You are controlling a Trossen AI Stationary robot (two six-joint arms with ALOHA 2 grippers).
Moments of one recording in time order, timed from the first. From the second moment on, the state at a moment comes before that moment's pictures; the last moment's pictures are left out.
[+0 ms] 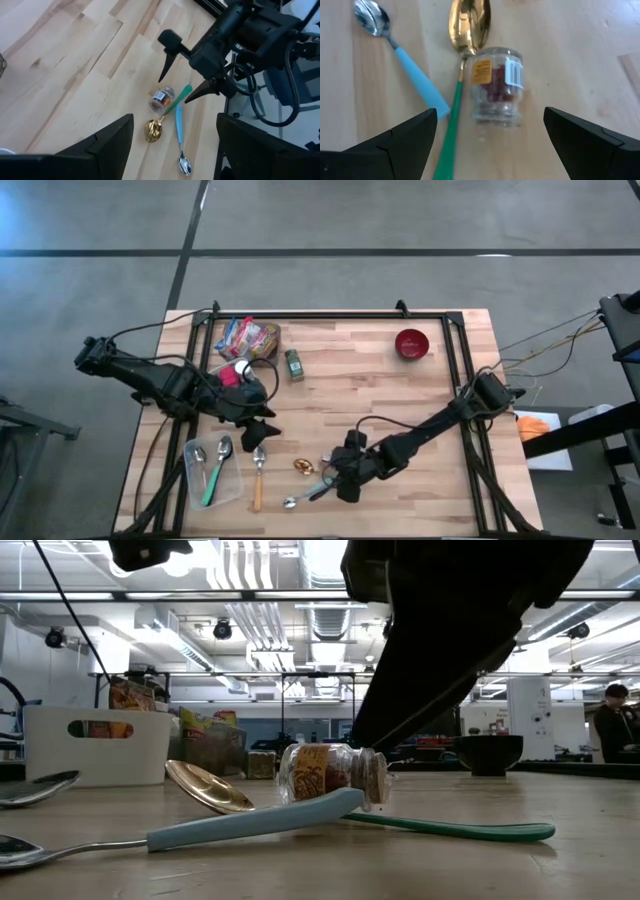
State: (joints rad) left arm -0.35 1.17 1.11 -0.69 -0.15 -0.82; right arm 0.50 1.96 1.25 -0.29 0.31 0.68
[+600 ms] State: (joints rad) left arm -0.35 1.17 1.11 -0.68 -0.15 -0.82; right arm 0.50 1.98 1.14 -0.07 0.34 0.70
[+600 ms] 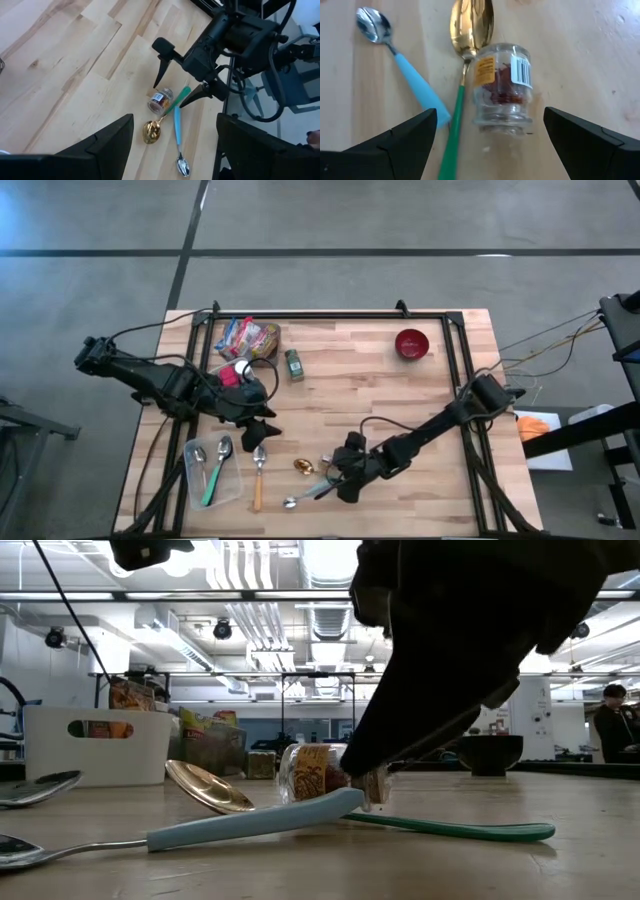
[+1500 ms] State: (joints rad) left arm -0.35 1.17 1.11 -0.68 -0.15 -0.85; right arm 0.50 2.01 1.16 -0.07 0.38 0.67
